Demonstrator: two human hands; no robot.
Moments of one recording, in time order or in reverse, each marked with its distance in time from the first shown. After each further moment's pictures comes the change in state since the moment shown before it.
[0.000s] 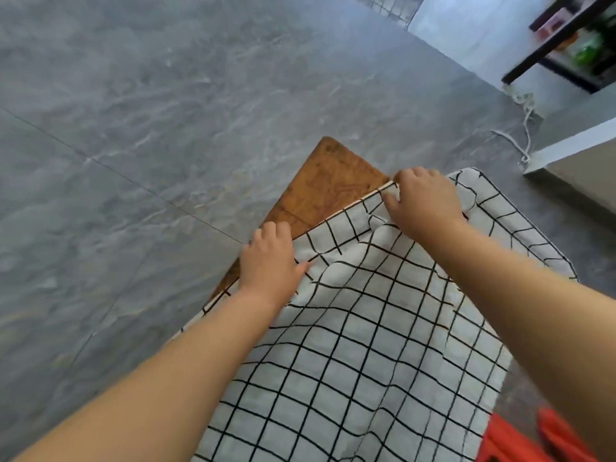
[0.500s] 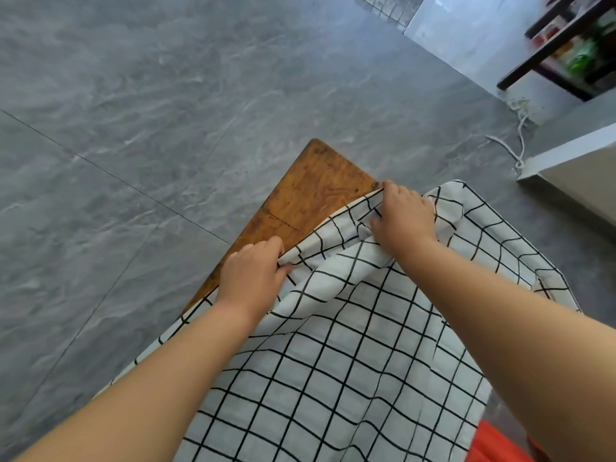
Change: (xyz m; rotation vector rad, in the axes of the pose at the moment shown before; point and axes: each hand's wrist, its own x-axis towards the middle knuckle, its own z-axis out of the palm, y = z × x) left_hand -0.010 0.000 -0.001 -0.156 0.070 0.082; right_hand -0.002 -0.002 0.022 0.044 -0.090 0.081
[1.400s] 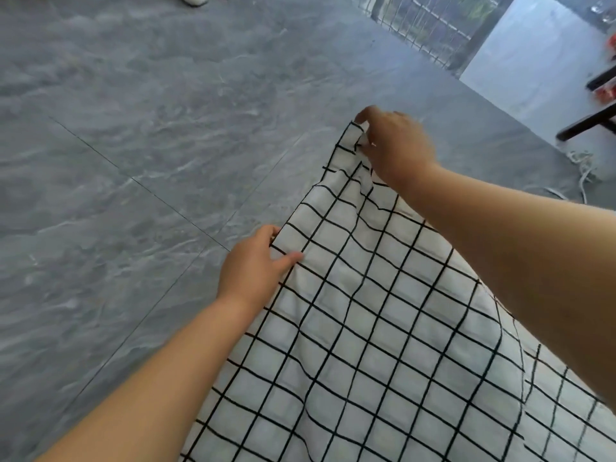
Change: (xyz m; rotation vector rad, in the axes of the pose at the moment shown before) left_hand 0.076 -0.101 -0.050 -0.484 0.080 -0.317; right_hand 0.165 -0.148 -0.065 0.179 0.253 -0.385
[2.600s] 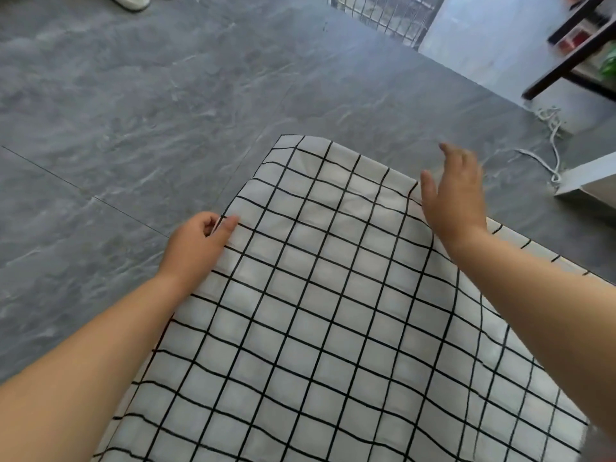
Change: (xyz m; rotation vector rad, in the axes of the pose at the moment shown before) left_hand 0.039 -0.009 0.012 -0.031 0.040 -0.008; right_hand -0.130 0.136 0.014 0.177 0.235 0.472
